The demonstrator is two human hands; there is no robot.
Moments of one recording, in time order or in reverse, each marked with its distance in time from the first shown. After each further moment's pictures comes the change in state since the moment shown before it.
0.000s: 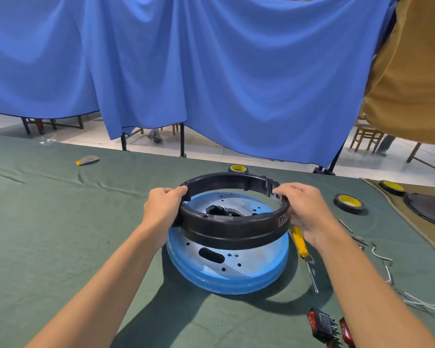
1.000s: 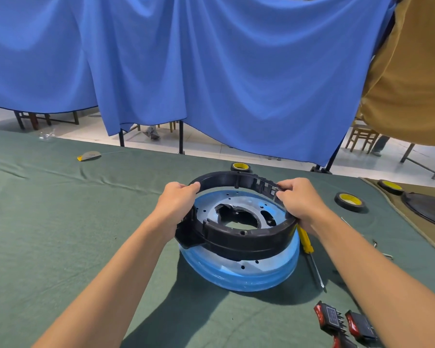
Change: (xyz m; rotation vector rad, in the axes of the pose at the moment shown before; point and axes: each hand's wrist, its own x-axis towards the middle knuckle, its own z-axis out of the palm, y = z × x) left_hand -0.002 0.009 0.001 0.101 -0.175 -0.017; right_hand 0.006 -0.004 0.016 -0.450 -0.001 -0.086
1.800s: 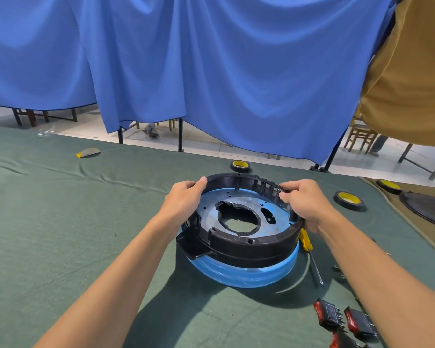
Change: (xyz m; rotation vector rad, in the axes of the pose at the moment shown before) left_hand -0.003 -0.004 0.006 0.062 -0.054 0.092; right_hand -0.009 0.003 -0.010 0.122 -0.052 -0.012
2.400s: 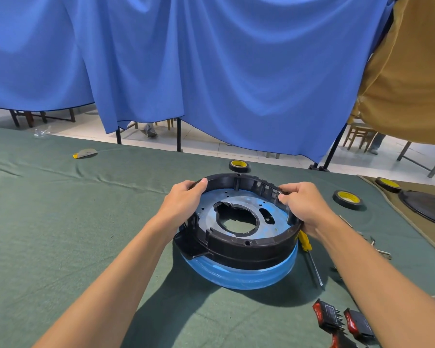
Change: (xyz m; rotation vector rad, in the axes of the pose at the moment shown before) left_hand 0.005 -0.002 0.004 0.049 -0.016 0.044; right_hand 0.000 0.007 0.004 0.051 0.028 0.038
